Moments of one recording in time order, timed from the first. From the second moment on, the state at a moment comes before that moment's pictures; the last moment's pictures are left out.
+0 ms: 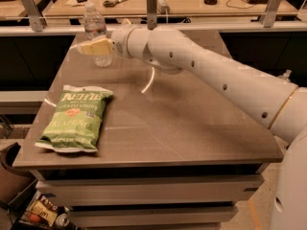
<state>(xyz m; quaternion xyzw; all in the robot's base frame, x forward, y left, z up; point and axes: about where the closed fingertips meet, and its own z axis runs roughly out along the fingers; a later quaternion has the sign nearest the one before) 0.749 0.146 0.919 -0.33 0.67 0.27 0.61</state>
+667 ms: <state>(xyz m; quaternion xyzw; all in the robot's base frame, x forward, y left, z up) 0.750 0.156 0.922 -0.34 0.66 0.28 0.61</state>
